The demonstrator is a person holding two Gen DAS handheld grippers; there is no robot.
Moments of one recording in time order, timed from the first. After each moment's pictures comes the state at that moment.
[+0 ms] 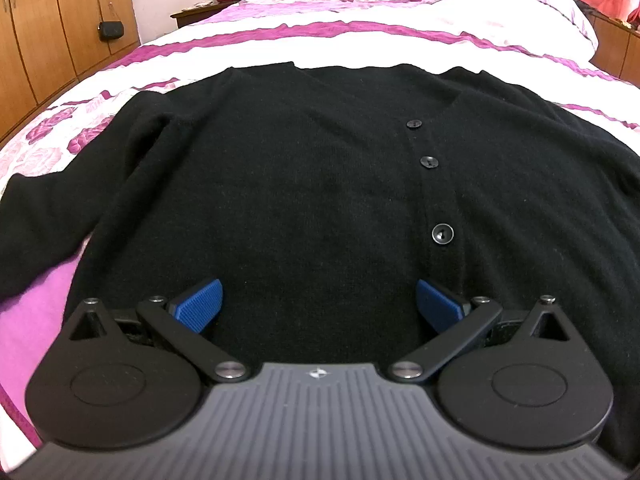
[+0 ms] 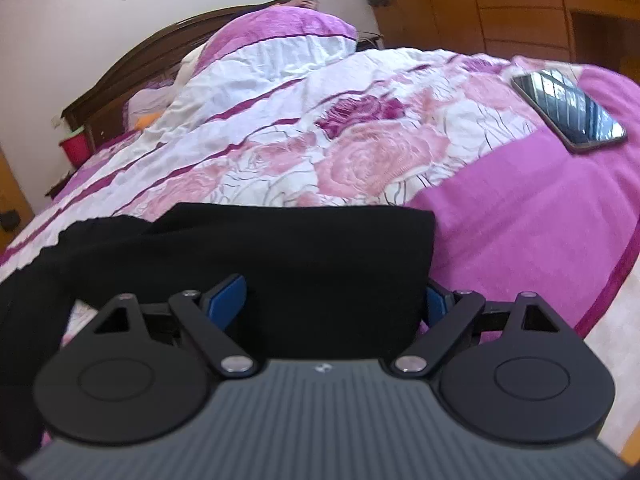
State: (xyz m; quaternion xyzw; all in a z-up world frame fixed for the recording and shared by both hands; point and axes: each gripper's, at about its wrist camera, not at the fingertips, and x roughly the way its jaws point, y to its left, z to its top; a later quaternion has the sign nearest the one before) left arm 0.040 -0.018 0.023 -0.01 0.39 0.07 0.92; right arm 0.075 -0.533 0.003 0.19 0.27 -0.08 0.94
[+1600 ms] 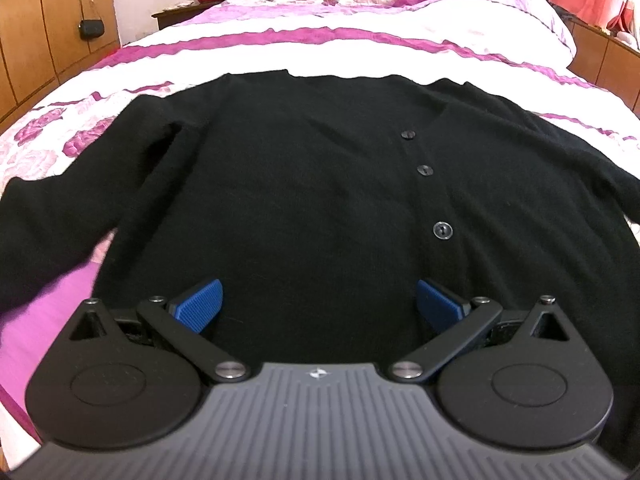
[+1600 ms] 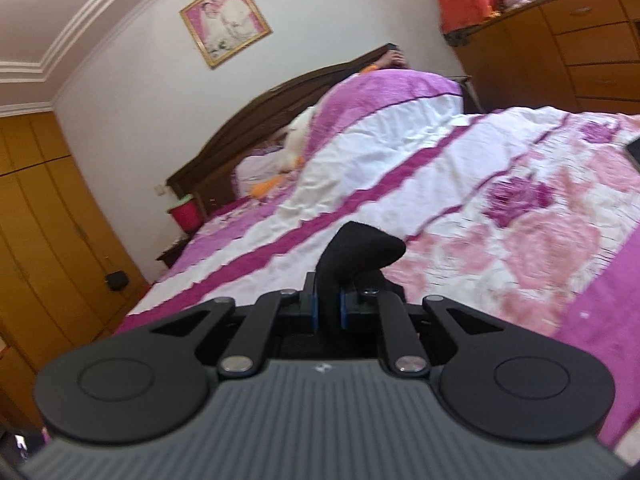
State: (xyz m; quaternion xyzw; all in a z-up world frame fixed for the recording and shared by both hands) left arm 0.024 0.006 0.039 -0.02 0.38 0.03 0.92; right arm 0.074 -0.452 0.131 0.26 0.15 0.07 0.95
